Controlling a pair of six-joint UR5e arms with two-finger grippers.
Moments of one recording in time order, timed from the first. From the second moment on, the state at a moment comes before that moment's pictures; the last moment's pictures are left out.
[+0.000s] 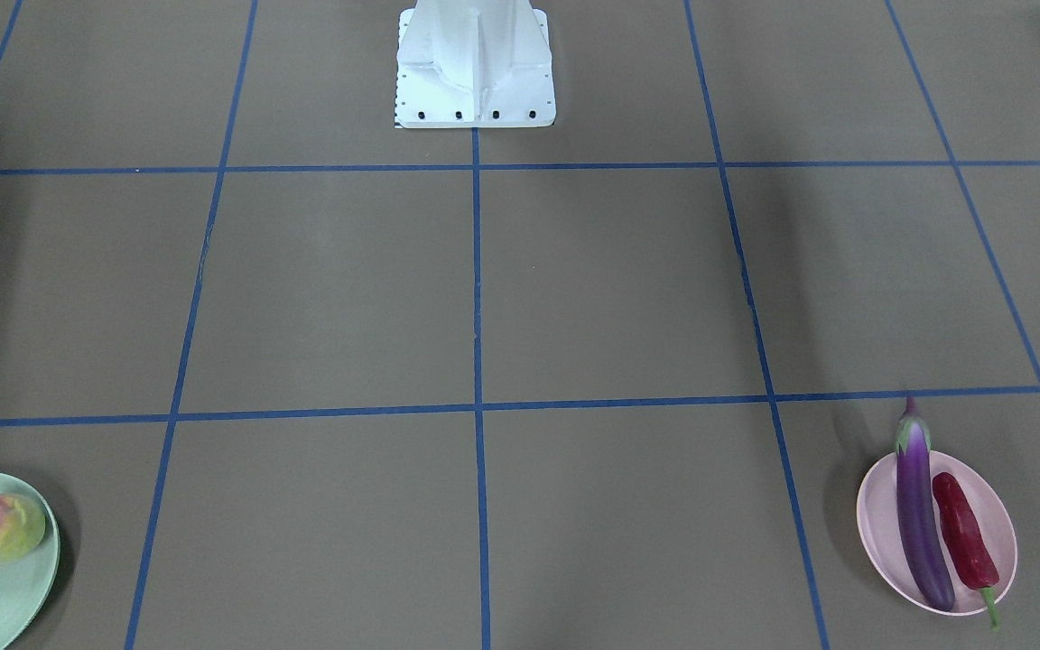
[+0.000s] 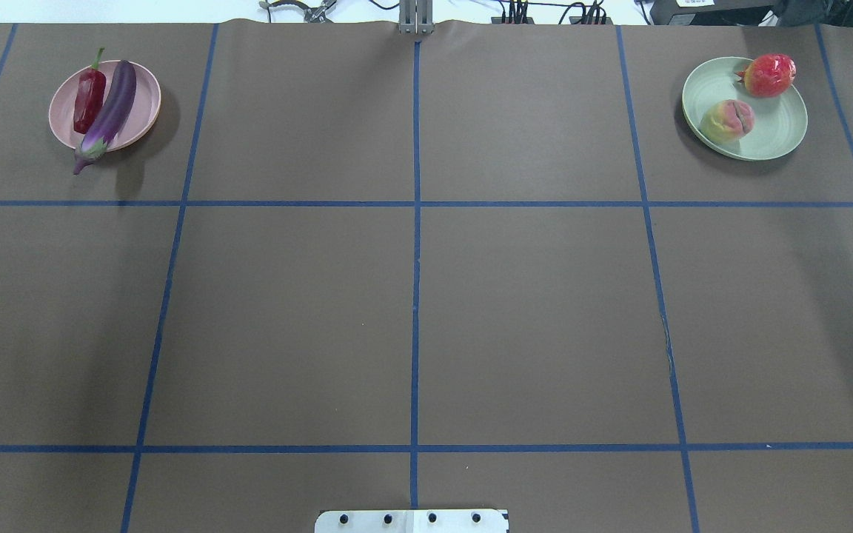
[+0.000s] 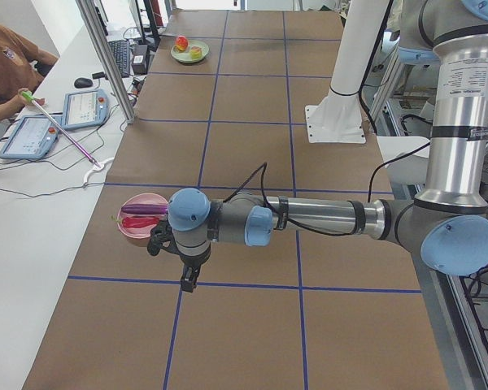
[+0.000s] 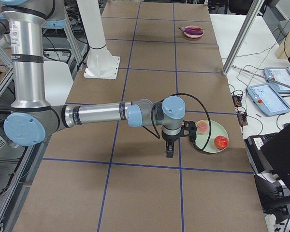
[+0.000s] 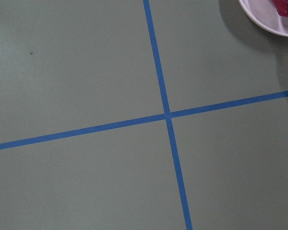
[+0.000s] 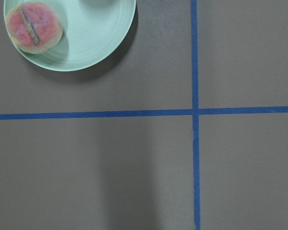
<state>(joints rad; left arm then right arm) -1.61 -1.59 -1.60 -1.62 -2.36 0.15 1.55 -1.58 1.71 -1.60 2.31 0.08</state>
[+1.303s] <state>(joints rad) -1.61 -1.59 -1.60 -1.62 -2.32 0.15 1.55 -1.58 1.68 -1.60 2.31 0.04</state>
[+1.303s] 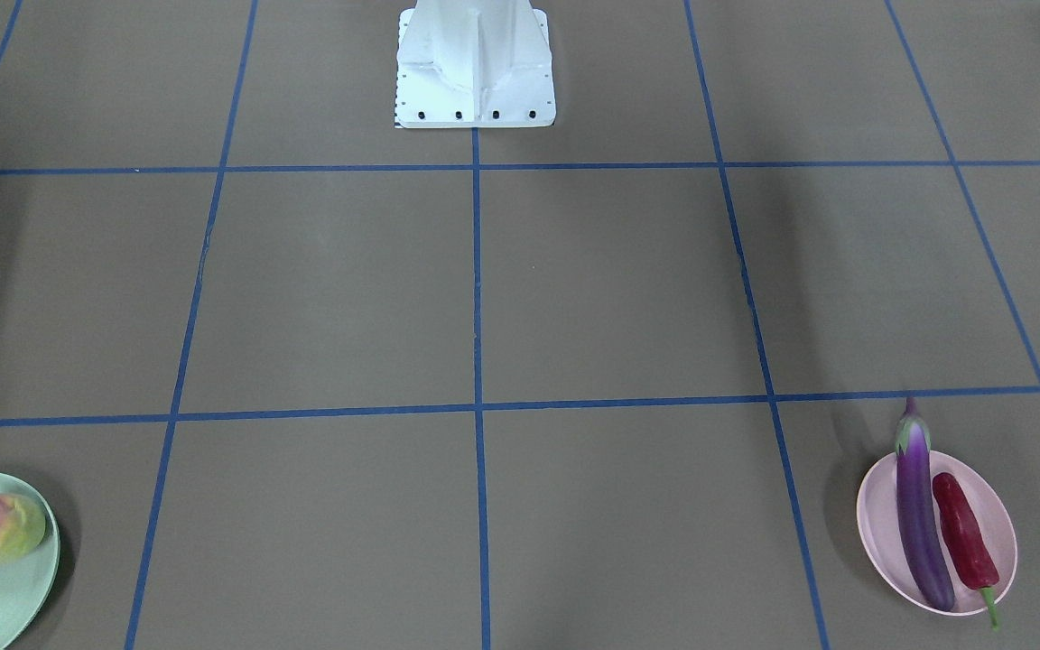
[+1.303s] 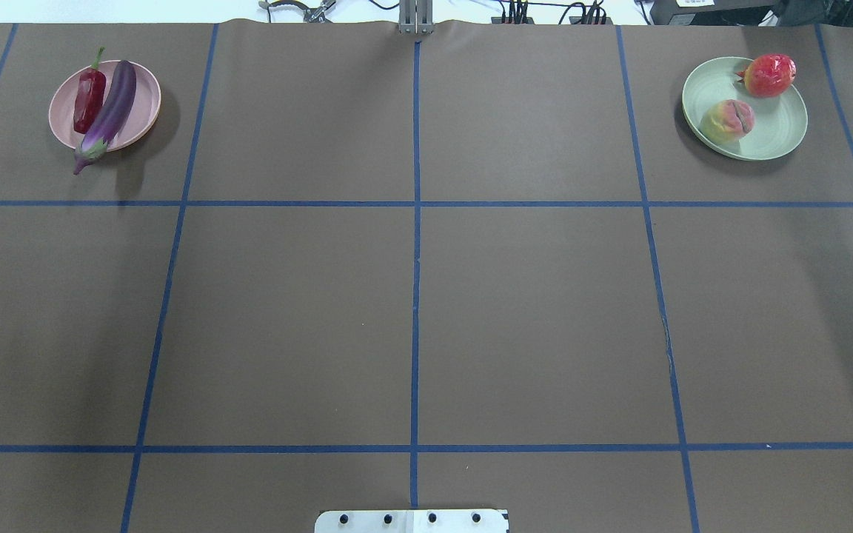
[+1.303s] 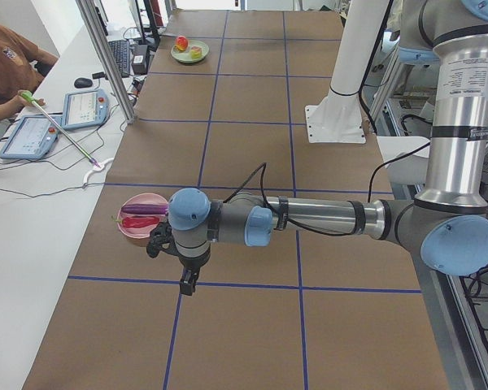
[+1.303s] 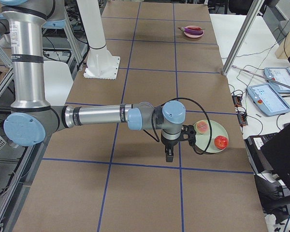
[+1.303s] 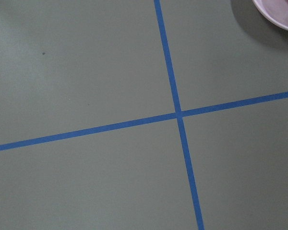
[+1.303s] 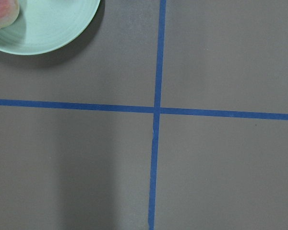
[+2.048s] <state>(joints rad) -1.61 -1.59 -1.60 -1.62 -2.32 0.15 1.55 -1.58 1.68 -1.60 2.34 0.04</state>
